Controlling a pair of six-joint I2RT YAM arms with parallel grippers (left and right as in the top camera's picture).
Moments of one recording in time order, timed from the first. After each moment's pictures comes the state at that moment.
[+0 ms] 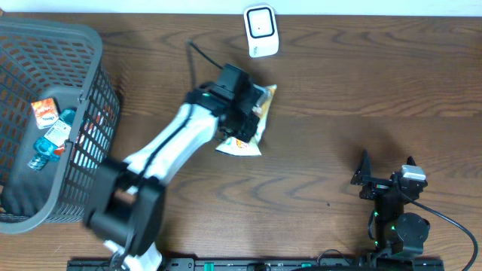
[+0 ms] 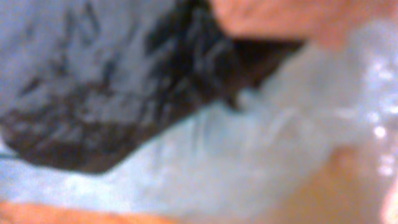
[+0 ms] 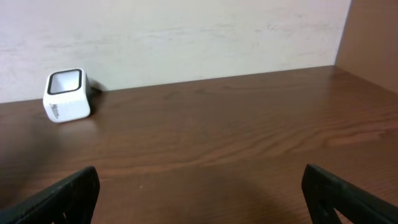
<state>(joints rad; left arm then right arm) -0.50 1.86 1.30 -0.67 0.33 0.00 -0.11 0.01 0.01 -0.07 0.02 0.09</state>
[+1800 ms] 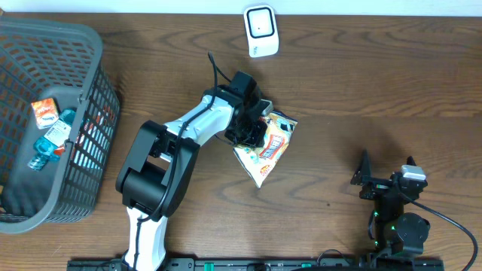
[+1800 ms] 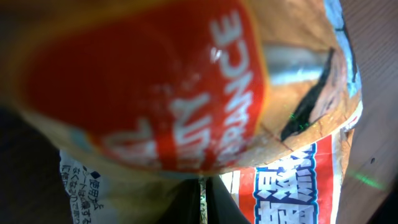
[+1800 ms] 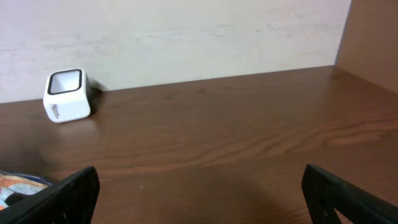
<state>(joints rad) -0.50 2.10 1.39 -0.70 0.52 -0.07 -0.11 0.01 0.01 -0.07 0.02 0.09</state>
